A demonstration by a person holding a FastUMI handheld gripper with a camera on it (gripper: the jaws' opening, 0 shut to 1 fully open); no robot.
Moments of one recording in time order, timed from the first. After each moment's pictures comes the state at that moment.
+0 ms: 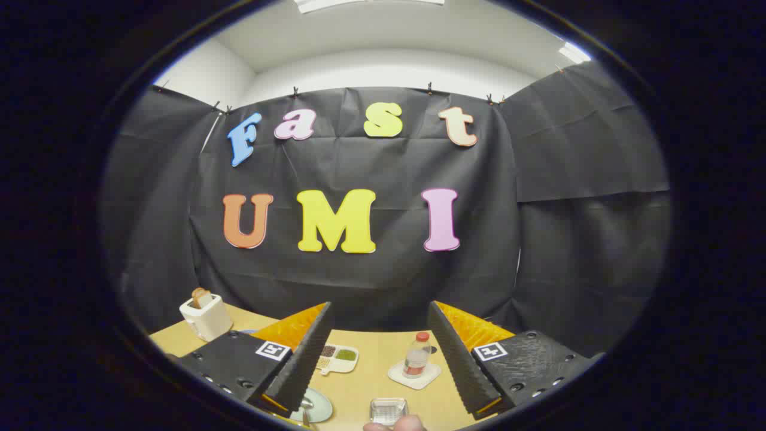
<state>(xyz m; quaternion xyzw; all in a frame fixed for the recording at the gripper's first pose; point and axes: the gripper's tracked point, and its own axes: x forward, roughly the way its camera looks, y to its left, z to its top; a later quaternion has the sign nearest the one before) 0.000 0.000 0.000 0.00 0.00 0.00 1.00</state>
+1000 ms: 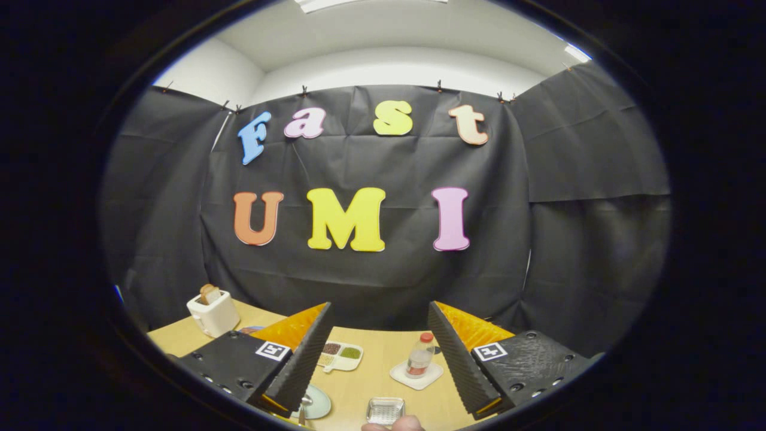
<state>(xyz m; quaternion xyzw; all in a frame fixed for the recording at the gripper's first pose) 0.004 0.007 0.003 -0.01 0.01 0.04 1.00</state>
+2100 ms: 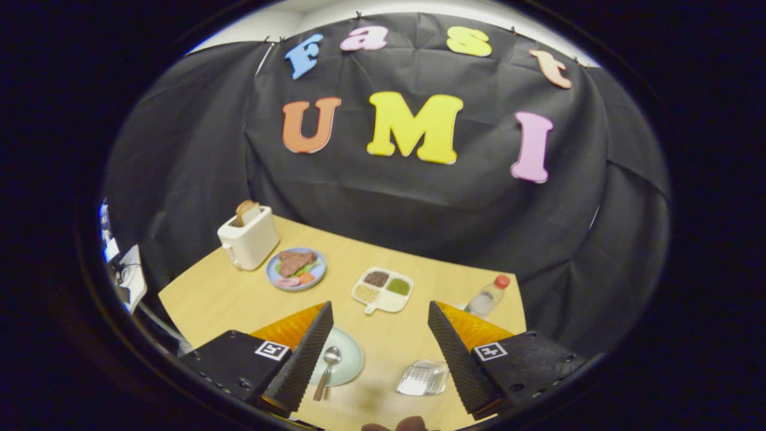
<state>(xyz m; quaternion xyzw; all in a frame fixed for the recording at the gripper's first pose) 0.026 0.102 -0.135 -0.09 0.28 0.15 0.94</state>
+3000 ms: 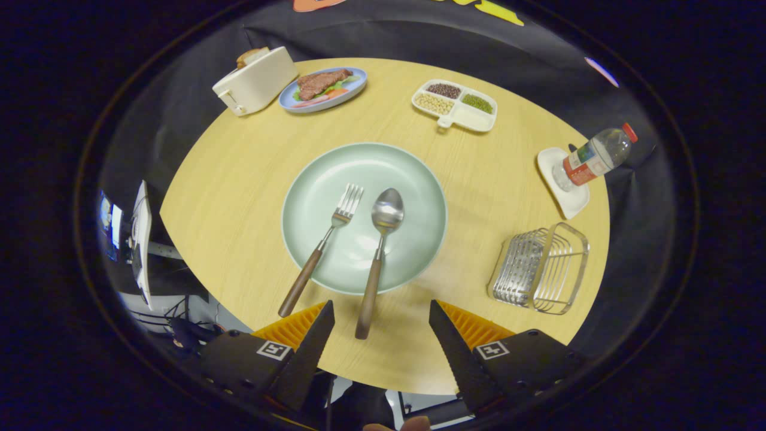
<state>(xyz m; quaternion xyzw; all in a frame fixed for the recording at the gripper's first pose) -0.064 0.141 -0.352 -0.13 0.62 0.16 0.75</state>
